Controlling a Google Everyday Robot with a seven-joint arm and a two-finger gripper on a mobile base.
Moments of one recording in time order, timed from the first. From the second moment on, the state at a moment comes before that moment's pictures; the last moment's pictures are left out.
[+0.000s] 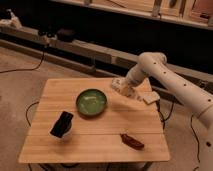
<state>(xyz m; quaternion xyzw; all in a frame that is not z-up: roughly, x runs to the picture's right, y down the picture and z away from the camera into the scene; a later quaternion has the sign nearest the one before) 0.110 -0.018 0.817 -0.25 -0.15 0.22 0.93</state>
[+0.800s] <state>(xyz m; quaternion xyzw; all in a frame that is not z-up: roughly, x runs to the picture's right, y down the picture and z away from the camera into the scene) 0.048 -0.048 0.802 -0.25 -0.22 0.17 0.93</state>
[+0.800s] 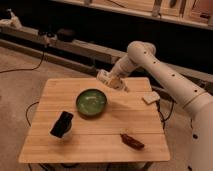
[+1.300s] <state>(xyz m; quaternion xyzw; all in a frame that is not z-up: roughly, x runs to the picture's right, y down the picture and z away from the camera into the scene) 0.004 -0.018 0.811 -0.28 -0.23 0.13 0.92</state>
